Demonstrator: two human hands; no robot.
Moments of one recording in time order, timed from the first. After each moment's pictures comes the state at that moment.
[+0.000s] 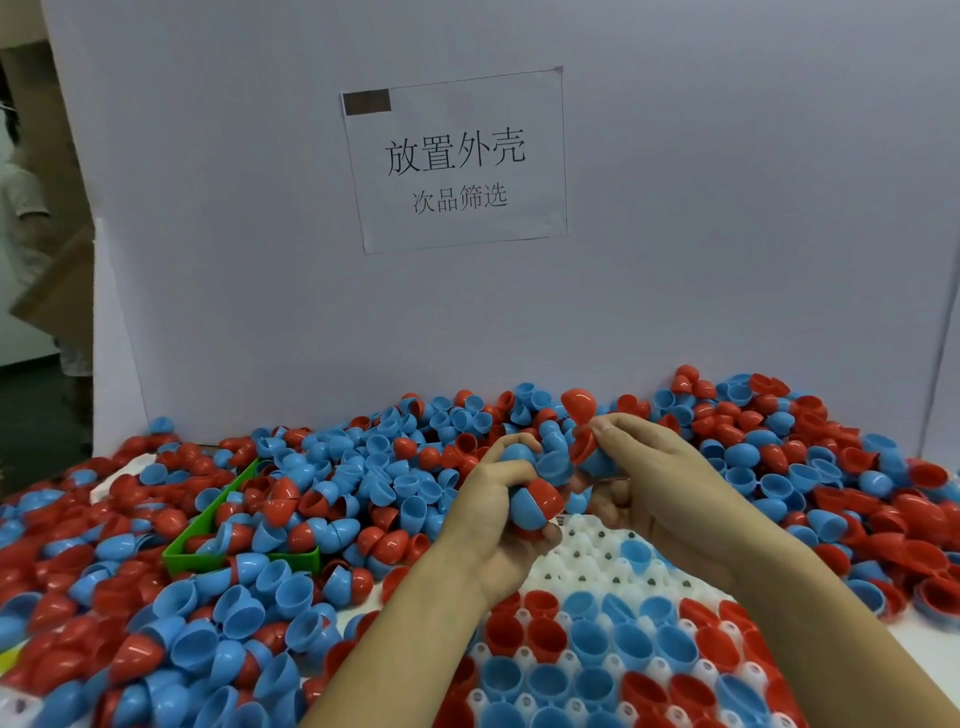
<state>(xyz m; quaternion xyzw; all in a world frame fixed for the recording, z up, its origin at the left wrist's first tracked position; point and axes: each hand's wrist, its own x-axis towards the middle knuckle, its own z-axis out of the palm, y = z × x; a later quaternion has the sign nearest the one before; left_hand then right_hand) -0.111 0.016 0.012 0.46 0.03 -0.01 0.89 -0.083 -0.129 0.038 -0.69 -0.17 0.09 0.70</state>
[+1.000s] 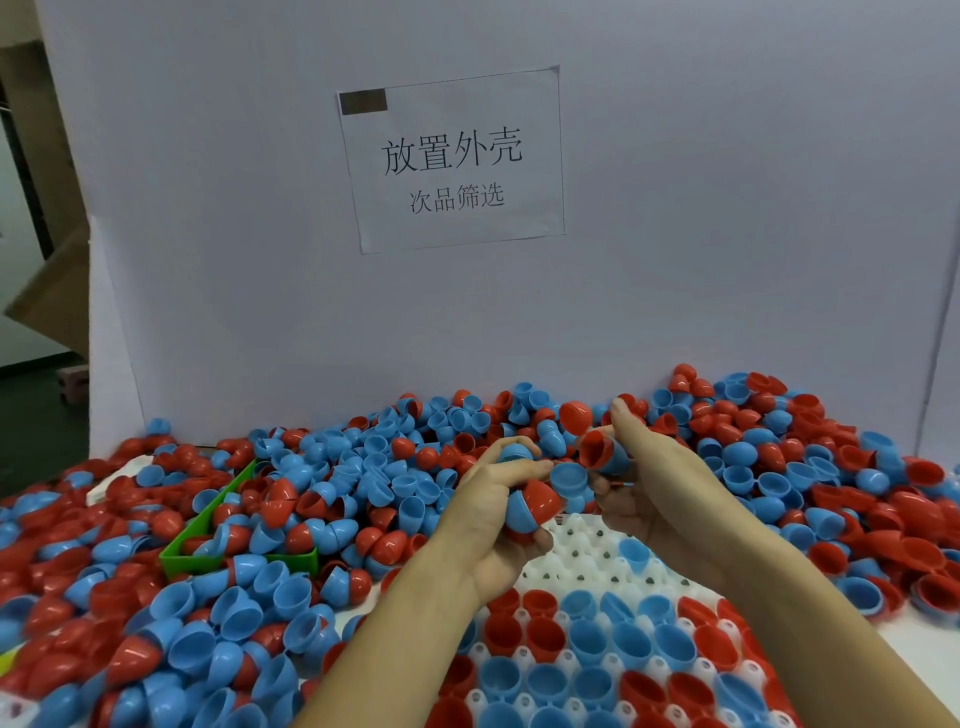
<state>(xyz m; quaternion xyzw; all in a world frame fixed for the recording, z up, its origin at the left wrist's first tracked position) -0.114 0.018 0.014 0.50 0.06 -0.02 0.86 -0.067 -0.131 0.028 -0.66 -0.10 0.12 0.73</state>
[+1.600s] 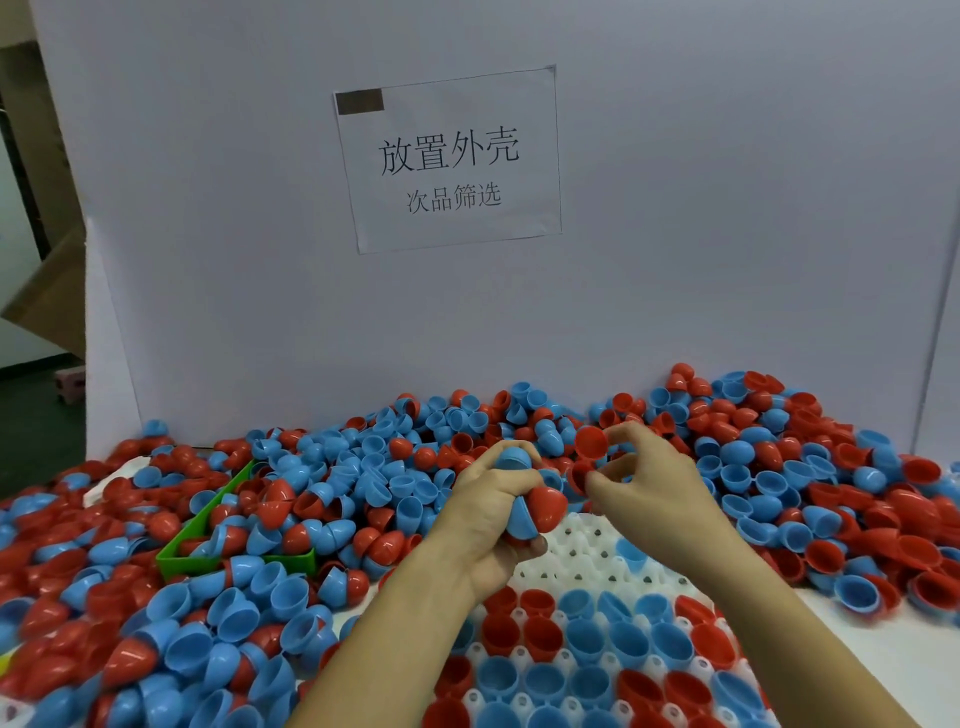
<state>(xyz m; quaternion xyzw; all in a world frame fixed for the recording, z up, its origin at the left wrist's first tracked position) -0.108 0.018 0.010 0.58 0.05 0.01 0.81 -0.069 -0.130 0.017 -0.87 -0.15 -0.10 0.46</state>
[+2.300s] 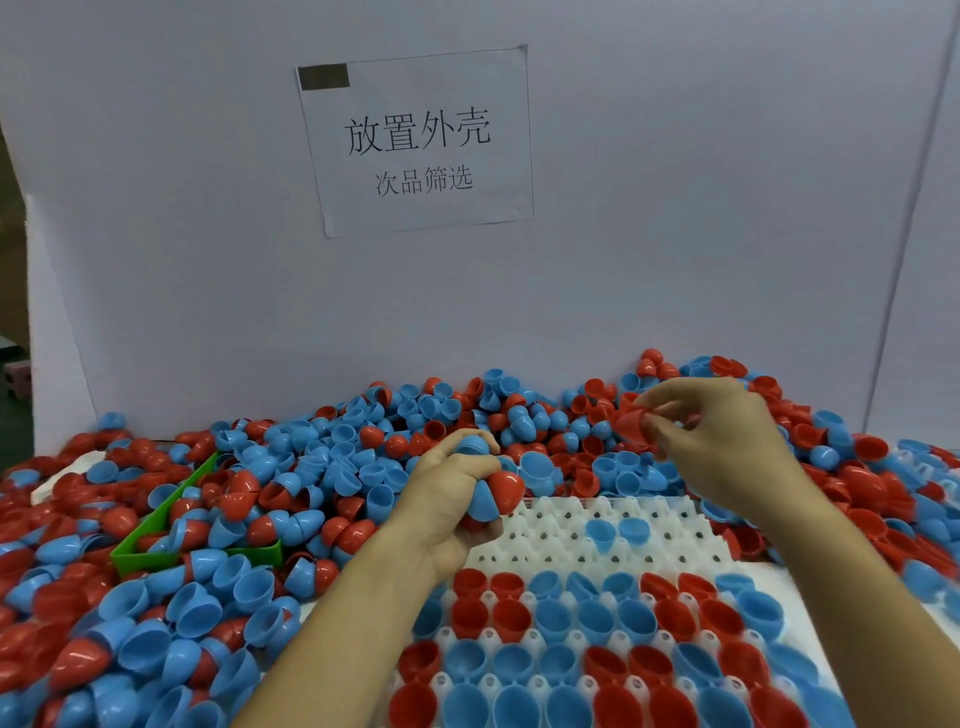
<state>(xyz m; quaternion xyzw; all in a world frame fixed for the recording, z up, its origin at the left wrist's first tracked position) -0.106 0.023 0.010 0.60 0.09 0.05 0.79 -0.049 -0.195 0.036 -0.88 -0.16 -0.23 0.39</state>
